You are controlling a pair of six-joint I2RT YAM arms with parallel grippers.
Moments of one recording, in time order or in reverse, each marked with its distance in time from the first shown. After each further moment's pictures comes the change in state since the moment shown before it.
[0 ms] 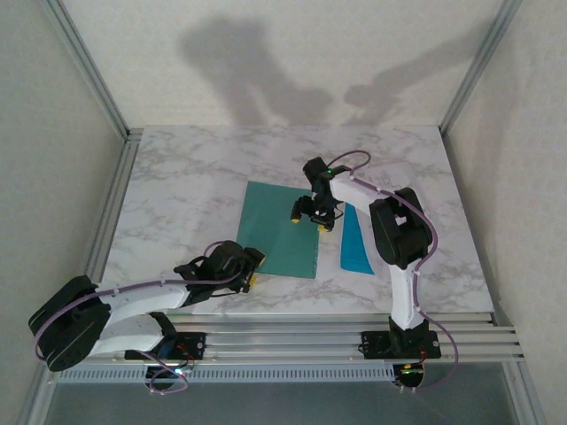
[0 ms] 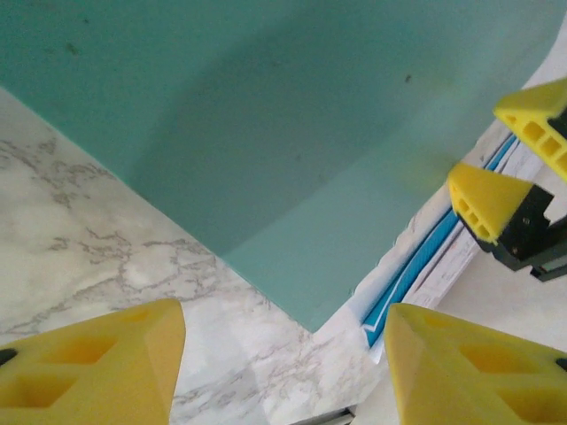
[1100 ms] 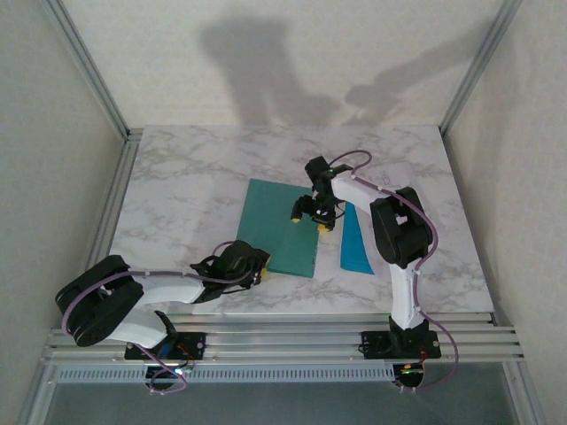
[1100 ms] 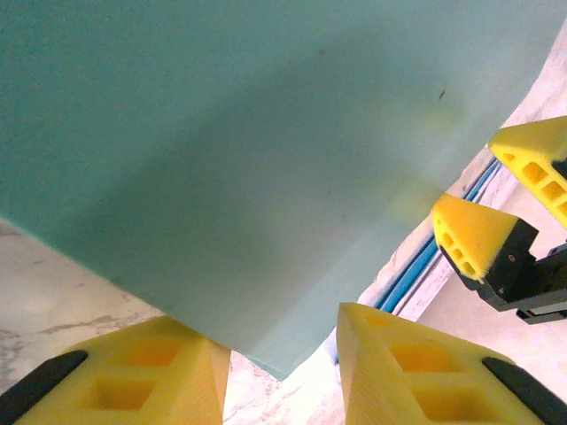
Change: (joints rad) left arm -0.023 0.191 0.011 0.228 -0.049 -0.056; right arm -0.014 0.004 0.002 -0.003 -0.034 -0.026
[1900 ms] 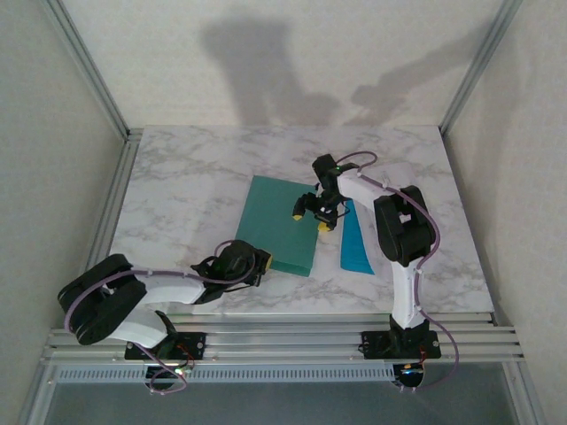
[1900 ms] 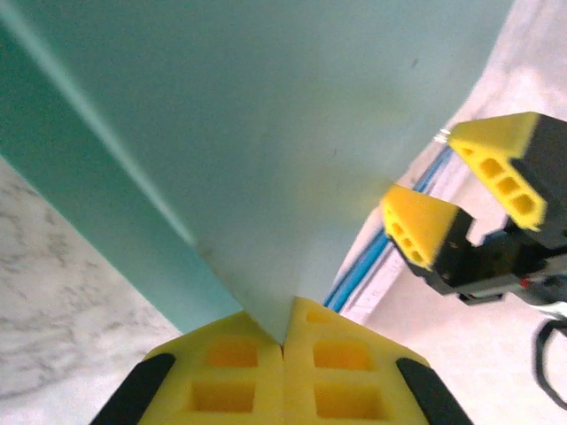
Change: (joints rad) left arm -0.002 -0.001 -0.021 0.126 -0.014 -0.046; right arm -0.051 0.001 -0.005 0.010 -0.125 -0.012
